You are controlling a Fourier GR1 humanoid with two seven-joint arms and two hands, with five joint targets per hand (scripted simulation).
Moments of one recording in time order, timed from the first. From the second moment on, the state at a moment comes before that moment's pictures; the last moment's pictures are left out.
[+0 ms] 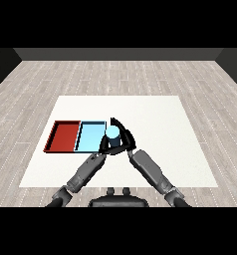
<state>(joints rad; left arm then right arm) -0.49 0.01 -0.51 -0.94 0.34 0.47 -0.43 -0.50 -0.01 0.51 -1.30 -0.34 -0.28 -0.26</state>
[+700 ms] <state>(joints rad) -0.47 0.02 -0.43 -0.88 0.25 0.45 -0.46 -0.30 -0.09 0.36 -1.57 -0.33 -0.17 -0.21</state>
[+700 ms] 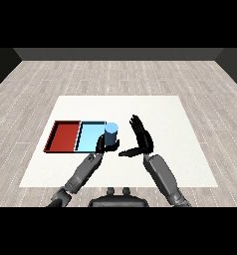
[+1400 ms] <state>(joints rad) -0.49 0.18 -0.29 -0.87 0.21 0.43 -0.31 -0.08 -0.21 0.12 -1.79 -0.43 -0.11 -0.23</state>
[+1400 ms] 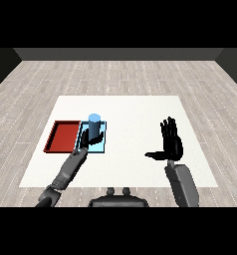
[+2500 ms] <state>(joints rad) -0.81 0.21 -0.18 -0.11 0.08 0.41 -0.12 -0.14 -0.17 0.04 -1.58 -0.42 -0.08 -0.27</state>
